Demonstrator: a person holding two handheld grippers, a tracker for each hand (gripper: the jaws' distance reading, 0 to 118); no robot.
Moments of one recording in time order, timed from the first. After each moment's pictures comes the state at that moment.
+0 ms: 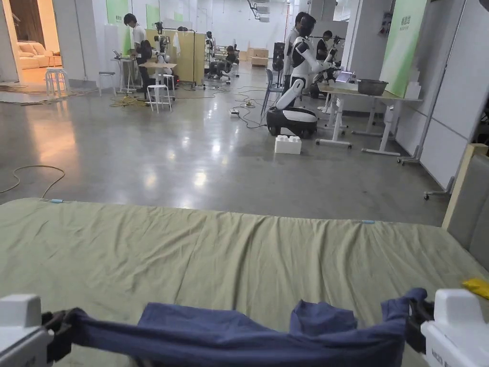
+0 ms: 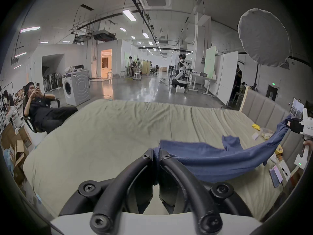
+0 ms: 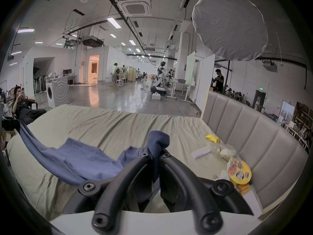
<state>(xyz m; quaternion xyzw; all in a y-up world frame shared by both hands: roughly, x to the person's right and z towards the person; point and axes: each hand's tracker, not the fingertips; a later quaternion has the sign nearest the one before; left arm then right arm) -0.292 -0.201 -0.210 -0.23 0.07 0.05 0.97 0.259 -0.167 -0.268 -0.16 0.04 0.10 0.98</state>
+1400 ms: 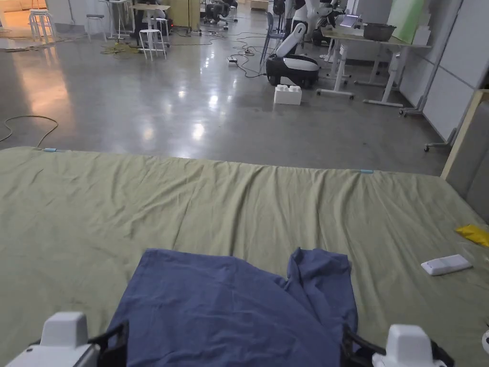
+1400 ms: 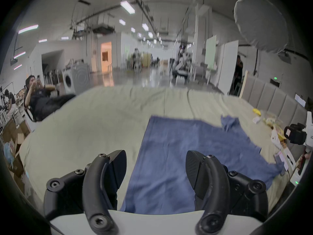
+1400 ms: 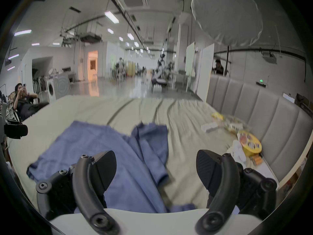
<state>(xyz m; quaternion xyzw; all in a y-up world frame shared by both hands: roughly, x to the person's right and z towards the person) -0.214 -0.274 -0.184 -0.23 0.08 0.04 0.97 0.207 -0.260 -0.213 -0.17 0.03 0.06 0.98</state>
